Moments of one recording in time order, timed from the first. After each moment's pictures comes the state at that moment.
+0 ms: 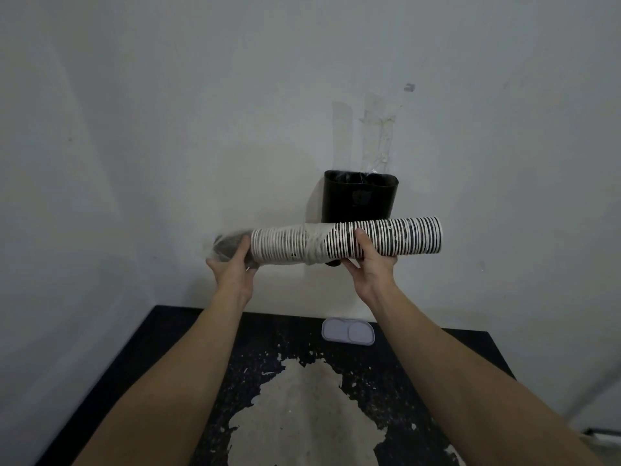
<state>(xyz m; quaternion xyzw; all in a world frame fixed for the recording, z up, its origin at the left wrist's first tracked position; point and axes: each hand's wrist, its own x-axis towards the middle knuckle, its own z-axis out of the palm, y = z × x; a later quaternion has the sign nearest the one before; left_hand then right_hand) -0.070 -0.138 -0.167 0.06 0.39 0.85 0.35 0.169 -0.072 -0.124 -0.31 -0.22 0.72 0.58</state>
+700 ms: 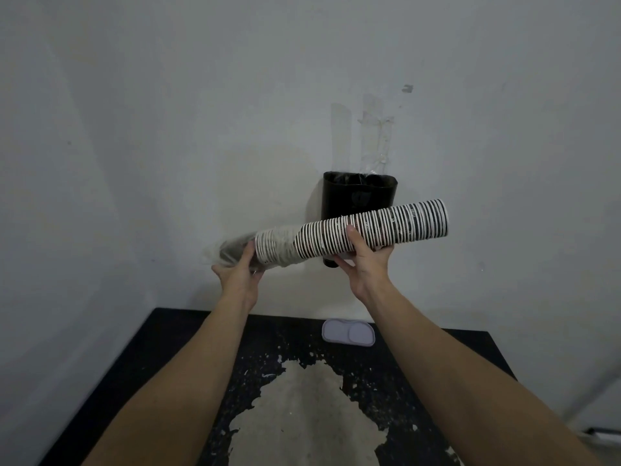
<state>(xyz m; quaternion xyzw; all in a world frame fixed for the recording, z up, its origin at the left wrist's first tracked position) -0.056 -0.135 -0.171 0.05 0.41 0.83 0.37 0.161 -0.075 -0.116 -0.29 -0.30 0.70 0.58</state>
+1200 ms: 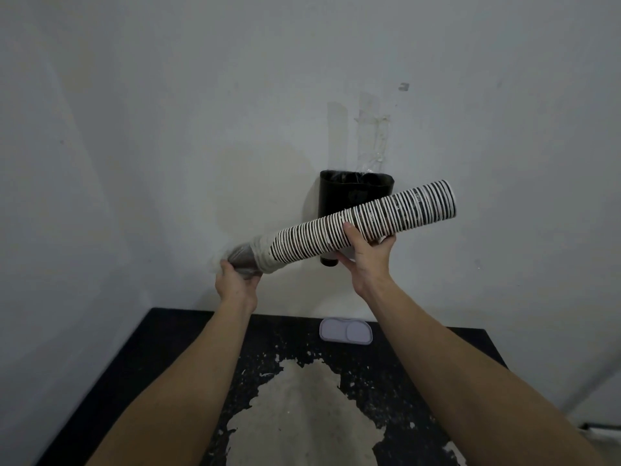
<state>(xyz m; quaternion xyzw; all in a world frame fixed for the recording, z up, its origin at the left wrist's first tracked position) -0.055 -0.134 -0.186 -0.04 0.38 0.84 0.38 0.167 -0.076 -0.108 -0.29 -0.36 0.66 0.59</state>
